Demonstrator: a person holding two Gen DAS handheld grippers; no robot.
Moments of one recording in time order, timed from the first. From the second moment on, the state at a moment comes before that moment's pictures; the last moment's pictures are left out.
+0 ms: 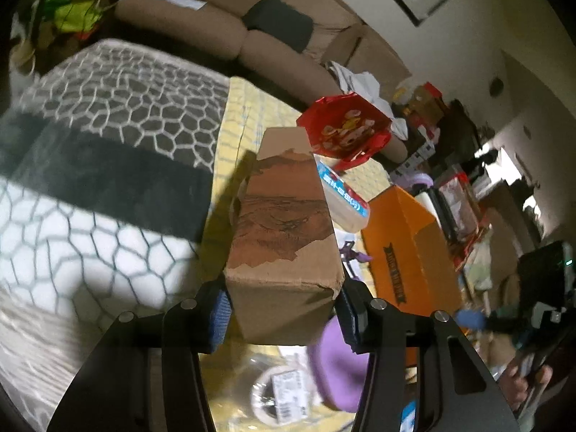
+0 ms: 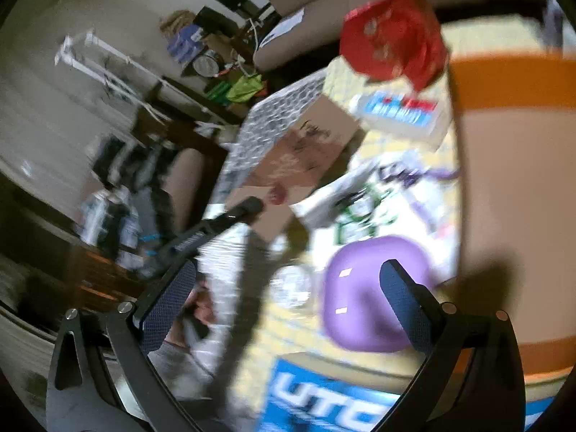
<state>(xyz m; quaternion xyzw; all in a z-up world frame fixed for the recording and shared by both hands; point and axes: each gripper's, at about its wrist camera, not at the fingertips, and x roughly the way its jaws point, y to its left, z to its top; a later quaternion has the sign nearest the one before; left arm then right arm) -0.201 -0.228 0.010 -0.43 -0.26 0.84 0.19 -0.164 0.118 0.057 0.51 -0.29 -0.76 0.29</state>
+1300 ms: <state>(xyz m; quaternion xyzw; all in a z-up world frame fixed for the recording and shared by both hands) -0.123 -0.117 0.141 -0.34 -0.14 0.88 0.30 -0.237 0.133 0.117 0.52 -0.32 -0.75 0.25</state>
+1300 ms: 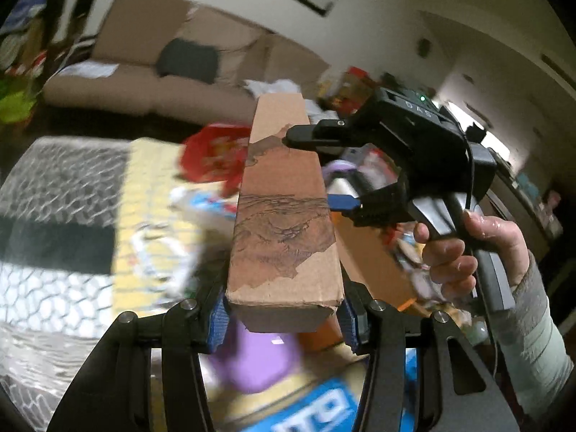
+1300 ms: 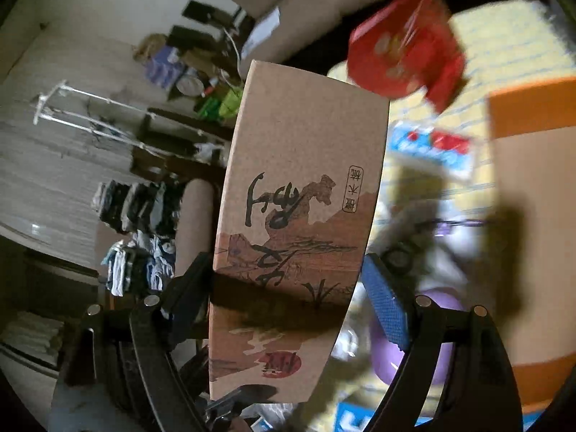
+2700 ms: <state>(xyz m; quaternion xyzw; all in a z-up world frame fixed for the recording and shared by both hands) -0.177 0.054 0.092 -0.45 0.02 0.83 0.33 -0.167 0.319 -0.033 0.51 -0.54 -0.67 -0.07</state>
